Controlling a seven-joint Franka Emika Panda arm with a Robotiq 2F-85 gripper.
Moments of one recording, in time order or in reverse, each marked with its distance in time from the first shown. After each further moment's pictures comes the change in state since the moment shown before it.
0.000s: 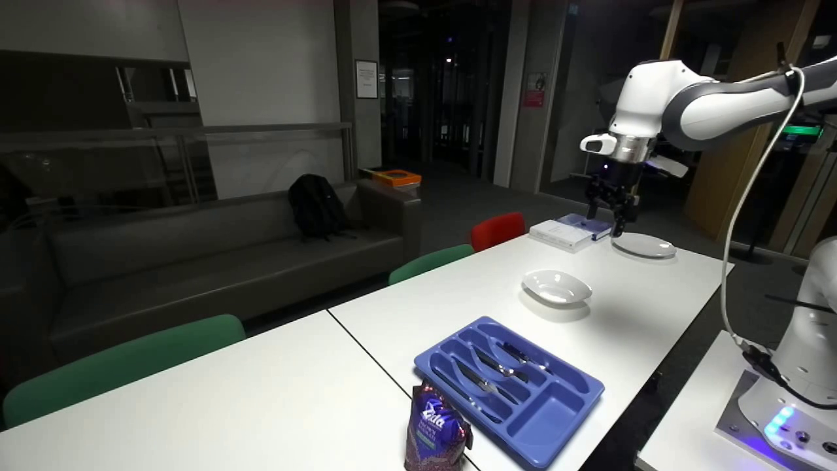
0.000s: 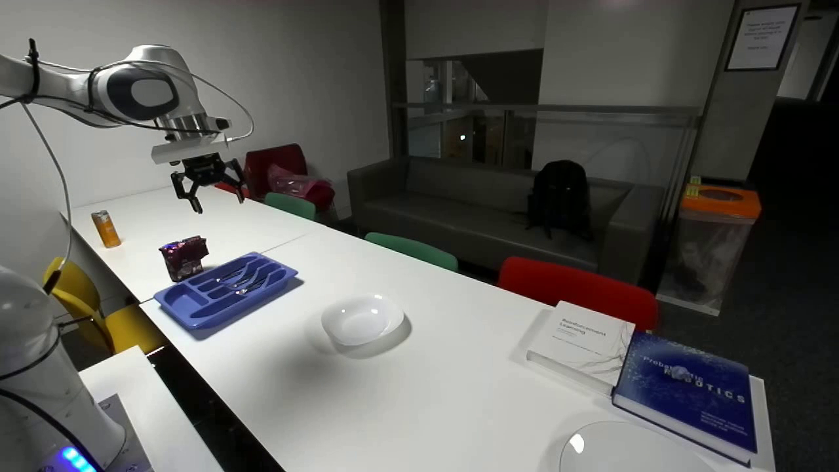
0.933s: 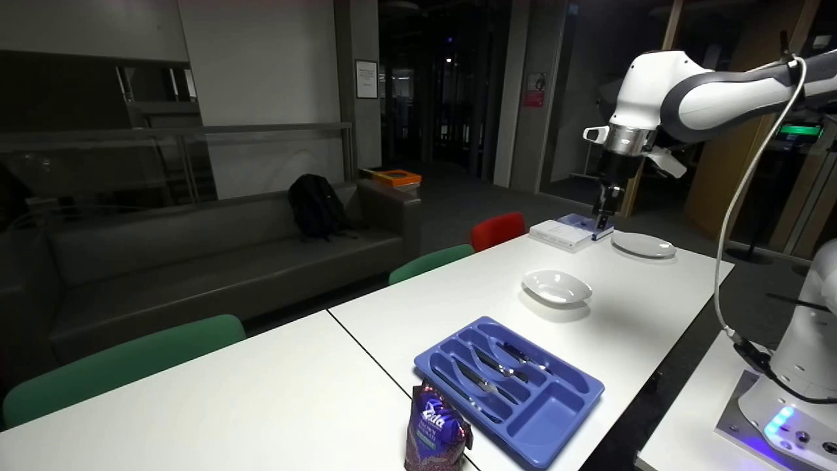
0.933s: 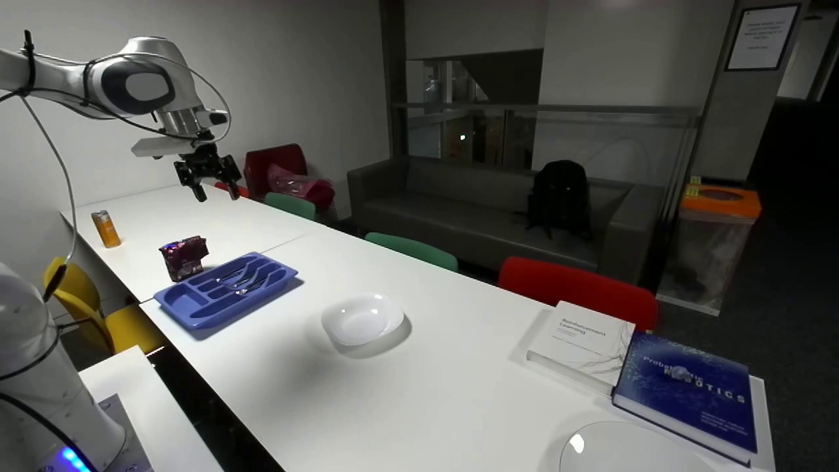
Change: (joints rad) arm -0.079 -0.004 0.078 0.030 0.074 -0.001 0.483
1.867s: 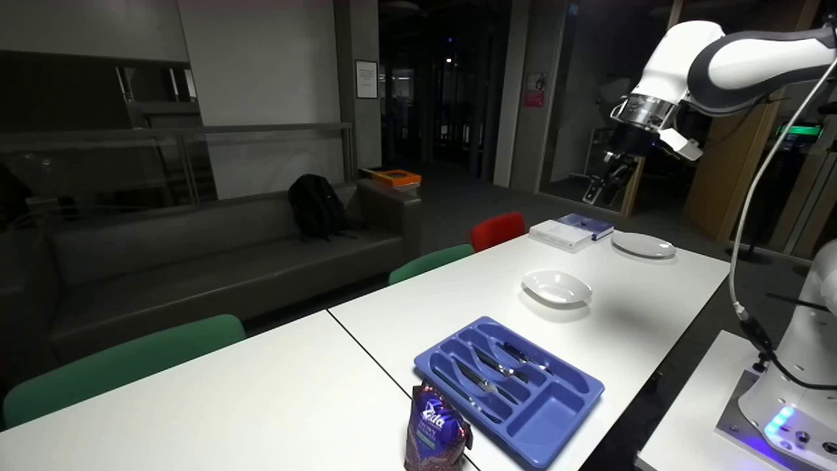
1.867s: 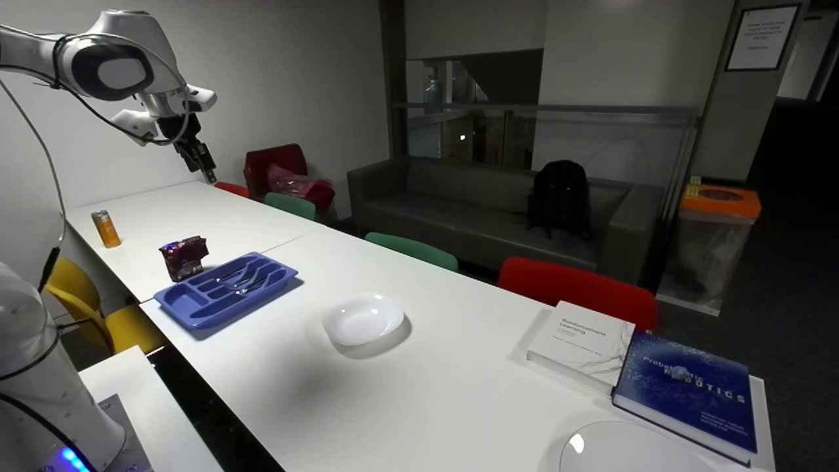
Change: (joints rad) arm -0.017 -0.109 0.003 0.005 0.237 0.020 0.446
